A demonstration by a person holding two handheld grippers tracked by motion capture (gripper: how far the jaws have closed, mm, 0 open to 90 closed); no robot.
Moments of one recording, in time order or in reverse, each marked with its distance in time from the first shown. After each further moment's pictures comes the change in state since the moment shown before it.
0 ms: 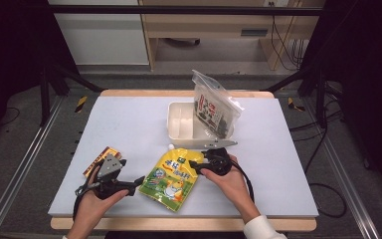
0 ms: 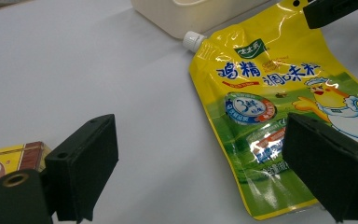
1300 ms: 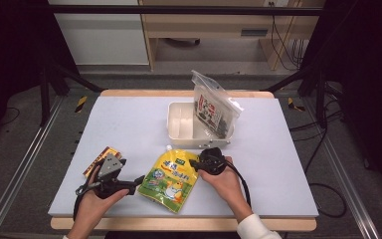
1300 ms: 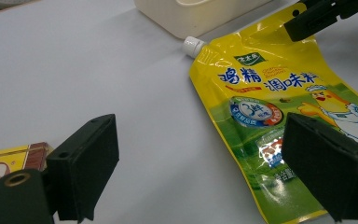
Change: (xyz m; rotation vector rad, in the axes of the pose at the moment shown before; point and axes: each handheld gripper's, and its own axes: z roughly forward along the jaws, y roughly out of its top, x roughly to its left) left arm 0.000 0.001 0.001 0.004 0.013 0.006; right arm 0.006 -0.001 0.017 0.065 -0.045 0.027
